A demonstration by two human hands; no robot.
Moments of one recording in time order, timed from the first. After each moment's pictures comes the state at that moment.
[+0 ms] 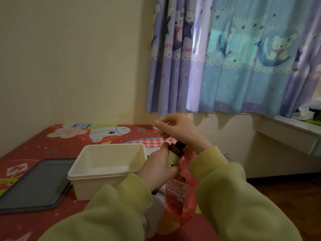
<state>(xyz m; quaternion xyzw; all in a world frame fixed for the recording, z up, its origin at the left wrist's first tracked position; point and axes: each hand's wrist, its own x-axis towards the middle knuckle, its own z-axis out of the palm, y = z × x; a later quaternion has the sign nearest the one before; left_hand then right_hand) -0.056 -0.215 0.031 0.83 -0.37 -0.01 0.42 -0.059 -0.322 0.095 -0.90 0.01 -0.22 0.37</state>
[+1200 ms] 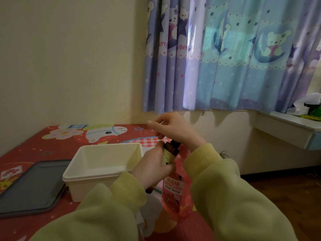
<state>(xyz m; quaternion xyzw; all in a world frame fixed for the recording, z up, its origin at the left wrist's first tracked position) -0.053 -0.214 0.031 0.83 -0.37 -0.01 0.42 -0.061 -0.321 0.095 -0.91 0.01 -0.20 0.35</state>
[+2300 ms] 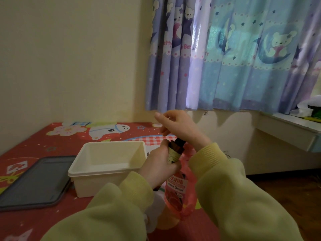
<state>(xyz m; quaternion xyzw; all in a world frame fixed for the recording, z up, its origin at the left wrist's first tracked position) -0.056 -0.218 0.026 0.81 -0.37 0.00 0.45 -0.059 -0.322 0.094 -0.90 0.01 -0.23 0.37</state>
